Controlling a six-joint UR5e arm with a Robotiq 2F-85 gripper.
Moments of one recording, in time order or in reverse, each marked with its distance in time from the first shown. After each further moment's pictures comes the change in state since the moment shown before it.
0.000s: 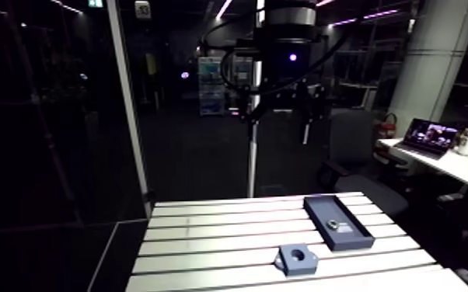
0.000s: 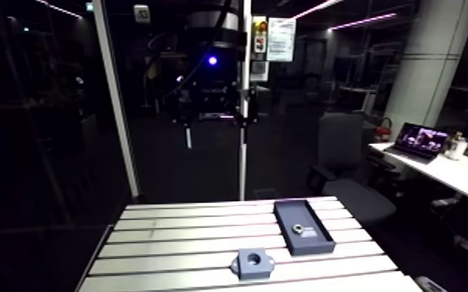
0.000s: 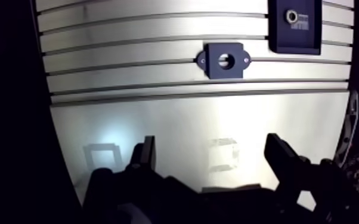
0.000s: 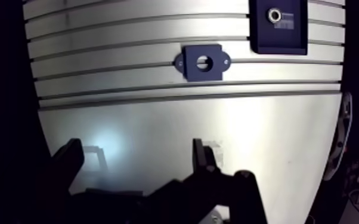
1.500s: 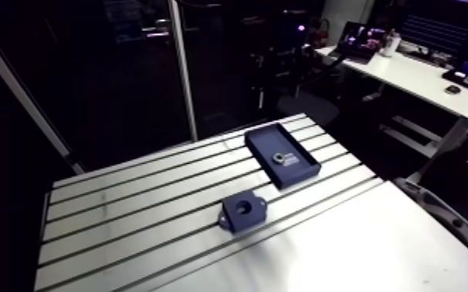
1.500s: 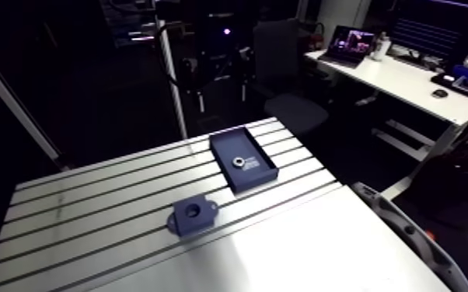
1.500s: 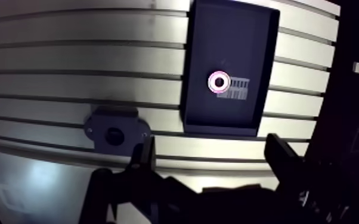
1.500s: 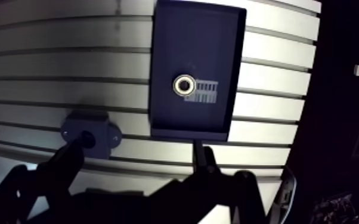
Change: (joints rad) arm -0.312 0.360 -0.040 -0.299 -0.013 -0.446
